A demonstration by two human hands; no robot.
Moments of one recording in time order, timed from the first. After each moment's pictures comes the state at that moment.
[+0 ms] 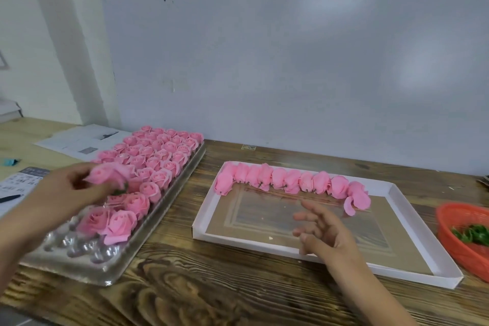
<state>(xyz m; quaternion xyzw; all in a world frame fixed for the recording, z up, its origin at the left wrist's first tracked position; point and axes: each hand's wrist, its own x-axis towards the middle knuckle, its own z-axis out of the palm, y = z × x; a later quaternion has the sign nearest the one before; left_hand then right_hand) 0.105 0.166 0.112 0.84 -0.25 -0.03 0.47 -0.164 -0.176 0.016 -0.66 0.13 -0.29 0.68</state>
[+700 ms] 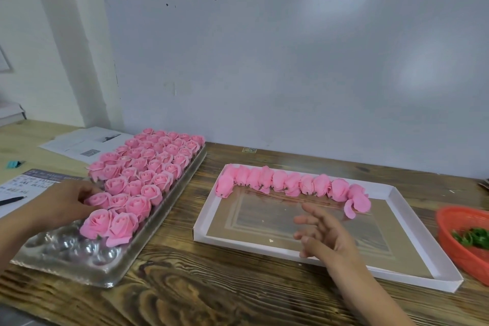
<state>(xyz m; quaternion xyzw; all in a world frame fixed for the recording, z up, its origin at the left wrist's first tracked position) 0.209 0.186 0.063 0.93 -0.26 -0.06 0.25 -0.165 -0.176 0.018 -0.66 0.13 -0.28 0.68</state>
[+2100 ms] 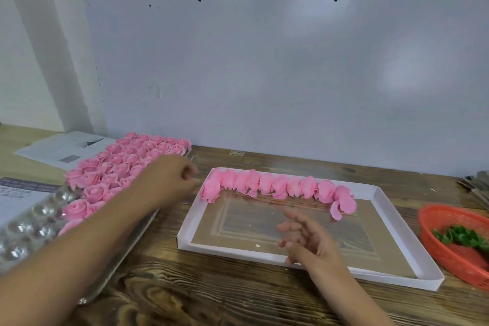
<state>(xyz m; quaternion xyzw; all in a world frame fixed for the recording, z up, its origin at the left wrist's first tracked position) 0.087 -0.002 0.123 0.89 -0.41 0.05 0.20 -0.163 -0.174 0.018 -0.68 0.15 -0.27 0.67</state>
